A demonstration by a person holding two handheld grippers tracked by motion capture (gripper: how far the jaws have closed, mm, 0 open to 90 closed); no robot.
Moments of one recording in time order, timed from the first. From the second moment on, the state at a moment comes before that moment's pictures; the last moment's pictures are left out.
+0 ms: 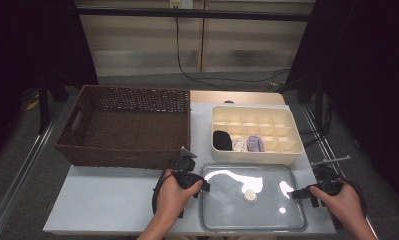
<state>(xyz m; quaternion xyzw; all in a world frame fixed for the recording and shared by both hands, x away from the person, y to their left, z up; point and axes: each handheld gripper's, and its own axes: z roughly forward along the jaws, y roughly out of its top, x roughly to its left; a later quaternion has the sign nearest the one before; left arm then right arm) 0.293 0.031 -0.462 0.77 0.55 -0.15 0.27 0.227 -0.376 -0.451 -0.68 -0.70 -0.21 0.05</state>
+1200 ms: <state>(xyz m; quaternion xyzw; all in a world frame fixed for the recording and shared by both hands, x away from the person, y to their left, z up) 0.288 0.034 -0.443 0.76 0.57 -0.16 0.27 0.211 -0.391 -0.433 -0.68 -0.67 -0.27 0.06</state>
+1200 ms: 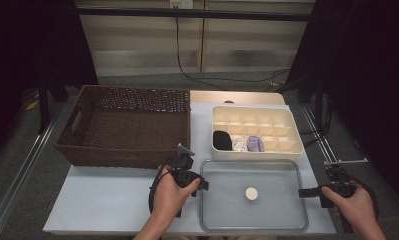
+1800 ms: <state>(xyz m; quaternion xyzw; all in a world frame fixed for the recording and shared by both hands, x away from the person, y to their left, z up) 0.290 0.022 -0.419 0.76 0.55 -0.14 0.30 0.203 -0.403 -0.414 -0.69 -0.66 -0.29 0.05</state>
